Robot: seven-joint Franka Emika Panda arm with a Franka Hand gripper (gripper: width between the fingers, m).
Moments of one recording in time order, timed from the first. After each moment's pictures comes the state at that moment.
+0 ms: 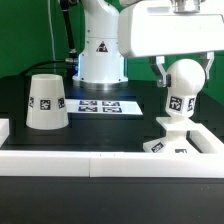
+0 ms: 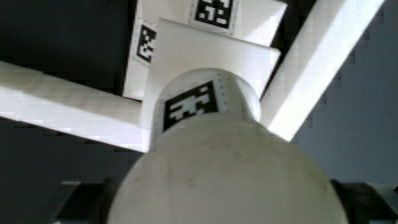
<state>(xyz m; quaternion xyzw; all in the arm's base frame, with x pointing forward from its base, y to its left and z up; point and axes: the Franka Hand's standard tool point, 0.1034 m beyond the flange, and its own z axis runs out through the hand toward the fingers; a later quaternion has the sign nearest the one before) 0.602 0.088 0.124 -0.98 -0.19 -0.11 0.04</state>
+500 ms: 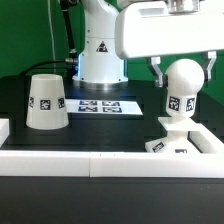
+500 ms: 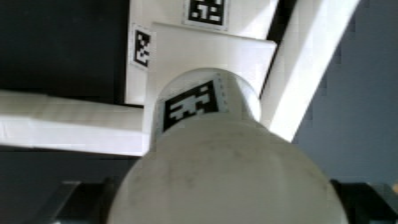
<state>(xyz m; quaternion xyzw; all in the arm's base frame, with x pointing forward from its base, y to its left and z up) 0.603 0.087 0.124 -0.99 -0.05 -0.12 0.06</state>
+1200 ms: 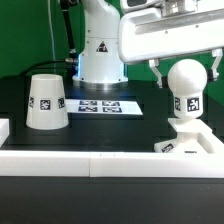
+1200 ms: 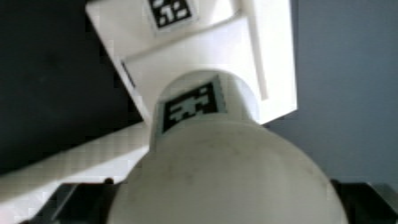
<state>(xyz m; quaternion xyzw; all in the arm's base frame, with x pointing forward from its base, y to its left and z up) 0.602 0.095 0.124 -0.96 0.21 -0.14 0.10</state>
